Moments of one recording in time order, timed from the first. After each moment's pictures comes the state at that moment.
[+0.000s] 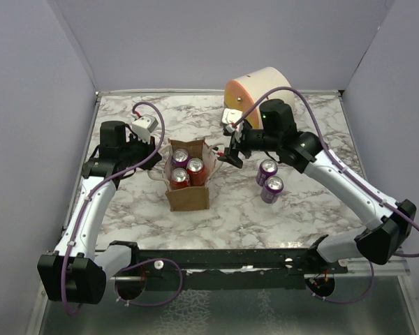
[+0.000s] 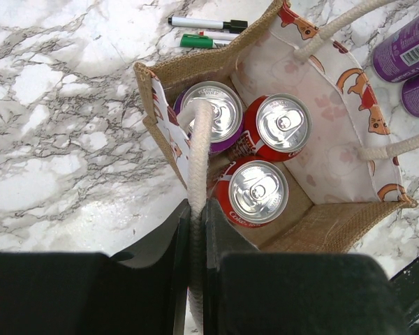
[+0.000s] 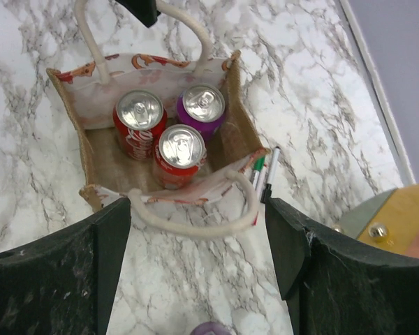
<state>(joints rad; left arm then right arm) -0.08 1.08 0.99 -0.58 0.49 0.12 0.68 1.38 1.38 -0.46 -0.47 -0.52</state>
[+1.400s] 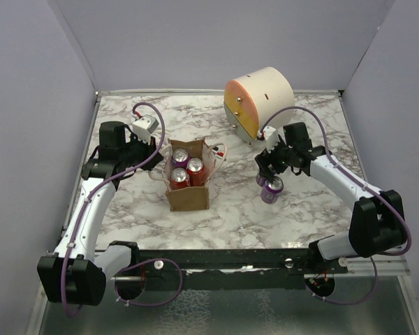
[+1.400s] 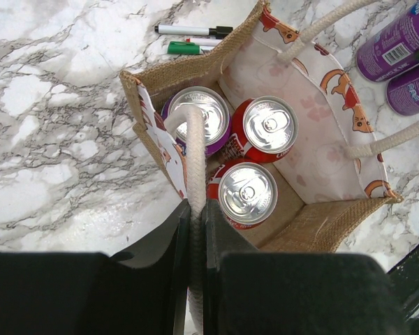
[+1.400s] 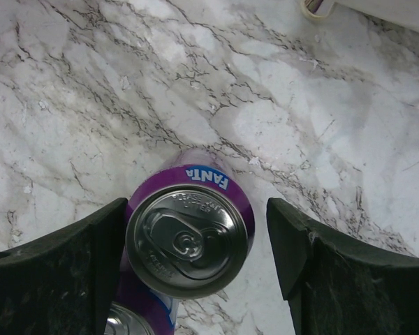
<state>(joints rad) -0.08 1.07 0.98 -0.57 0.53 0.12 0.30 1.42 0.96 -0.43 -0.31 -0.44</state>
